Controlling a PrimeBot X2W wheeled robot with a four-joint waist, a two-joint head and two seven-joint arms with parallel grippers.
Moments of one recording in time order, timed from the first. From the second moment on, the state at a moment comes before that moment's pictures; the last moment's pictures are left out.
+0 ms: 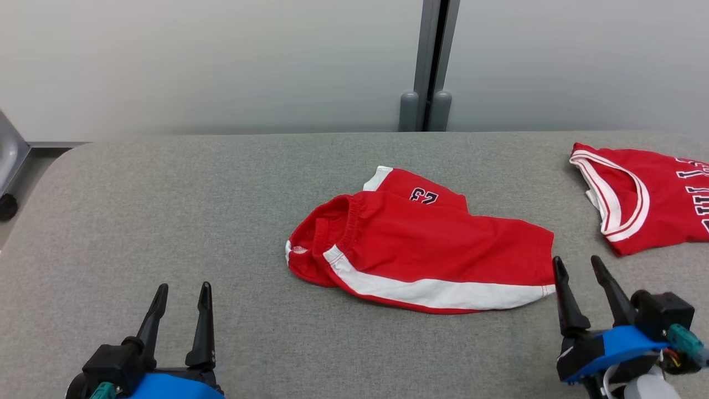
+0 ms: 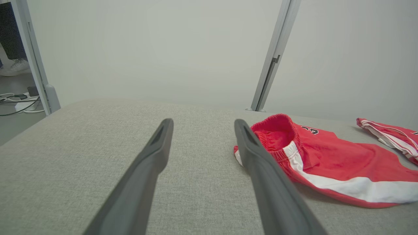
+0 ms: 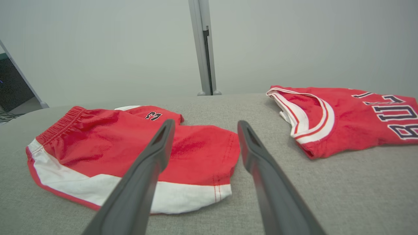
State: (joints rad) left arm 0.02 0.22 -0.19 0.20 -0.40 -0.04 -0.26; right arm -0.20 -0.18 0.03 0.48 0.28 0.13 -0.26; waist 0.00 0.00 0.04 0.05
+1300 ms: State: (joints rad) left arm 0.05 0.22 -0.20 0.24 -0.39 -0.04 -0.26; right arm 0.06 -0.05 -0.03 0.11 0.13 0.13 -0.05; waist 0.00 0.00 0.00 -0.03
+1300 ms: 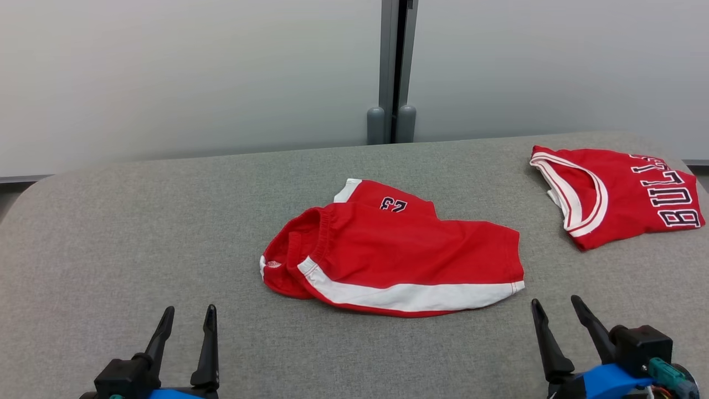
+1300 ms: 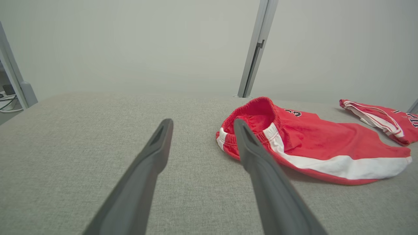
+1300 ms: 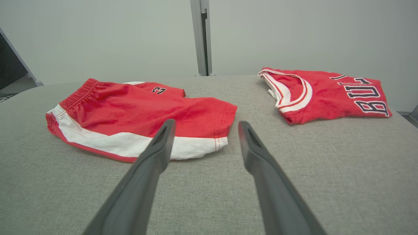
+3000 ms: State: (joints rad) left arm -0.38 0.35 -0.54 0.52 -0.73 -0.13 -0.09; right arm -0.35 -0.05 0.14 0.49 0.34 0.13 0.14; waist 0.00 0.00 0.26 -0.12
